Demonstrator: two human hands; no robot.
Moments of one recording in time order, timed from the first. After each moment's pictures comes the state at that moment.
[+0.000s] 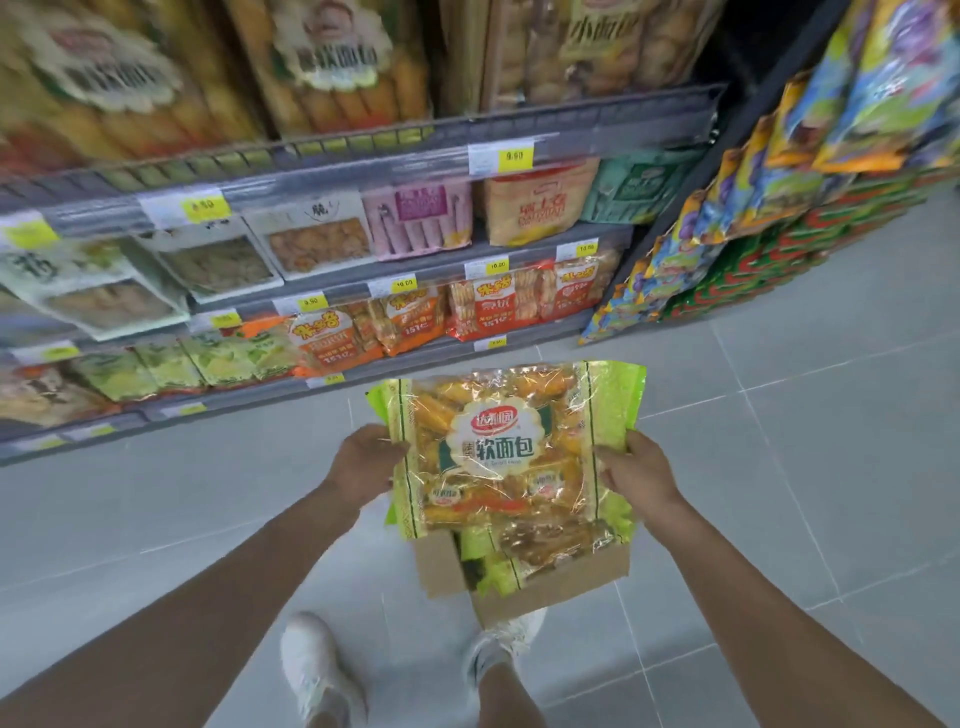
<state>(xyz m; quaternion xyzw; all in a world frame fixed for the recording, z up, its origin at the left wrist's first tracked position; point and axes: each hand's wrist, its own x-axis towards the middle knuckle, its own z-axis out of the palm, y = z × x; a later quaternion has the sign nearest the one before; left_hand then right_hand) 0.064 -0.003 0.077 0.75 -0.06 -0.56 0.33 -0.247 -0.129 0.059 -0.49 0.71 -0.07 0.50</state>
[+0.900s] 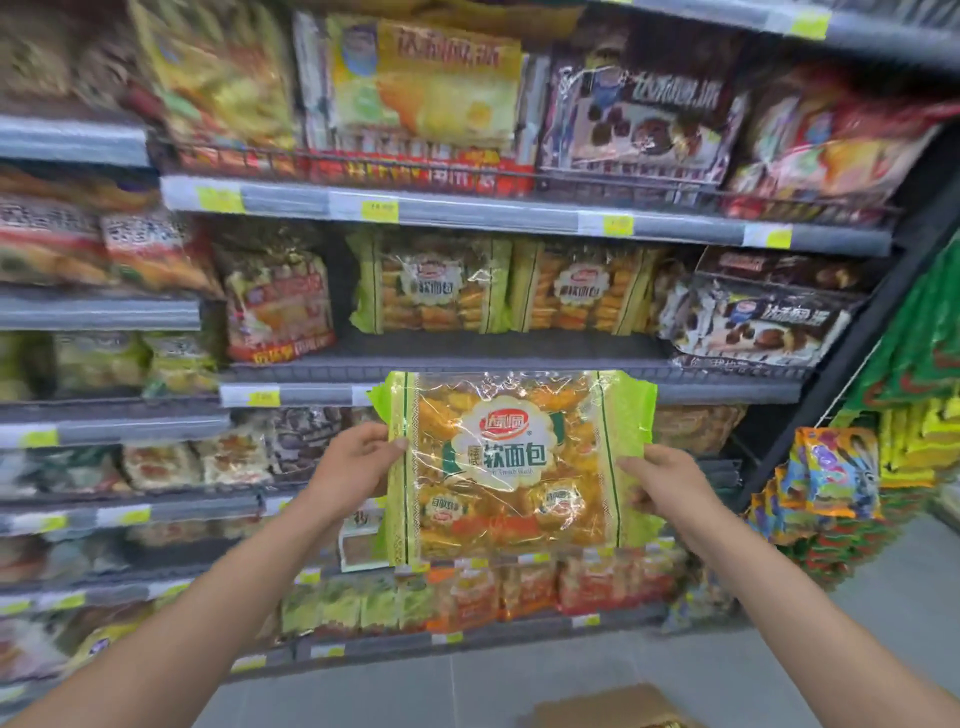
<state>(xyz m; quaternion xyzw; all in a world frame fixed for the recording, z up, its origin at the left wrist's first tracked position) 0.354 0.183 0.509 0.70 -0.34 -0.31 0.54 0.048 0.001 0.520 -0.62 0.55 -0.29 0.48</state>
